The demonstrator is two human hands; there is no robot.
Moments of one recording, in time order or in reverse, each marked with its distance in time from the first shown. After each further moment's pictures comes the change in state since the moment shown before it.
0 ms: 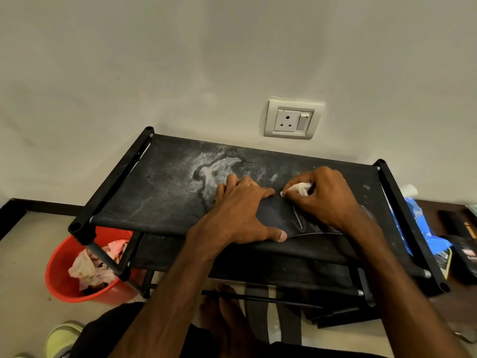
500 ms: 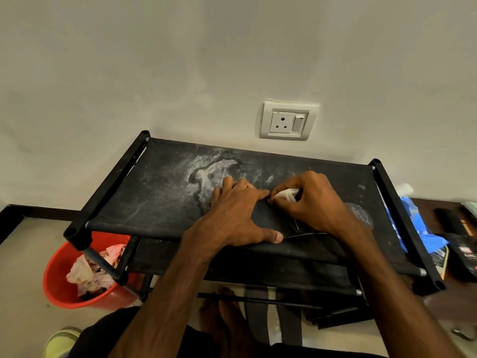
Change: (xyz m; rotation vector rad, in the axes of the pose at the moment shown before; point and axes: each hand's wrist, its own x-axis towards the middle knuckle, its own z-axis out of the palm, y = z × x) left_hand 0.001 -0.004 0.001 0.000 -0.018 0.009; right_hand -0.004 -0.008 0.007 0.076 -0.079 -0.090
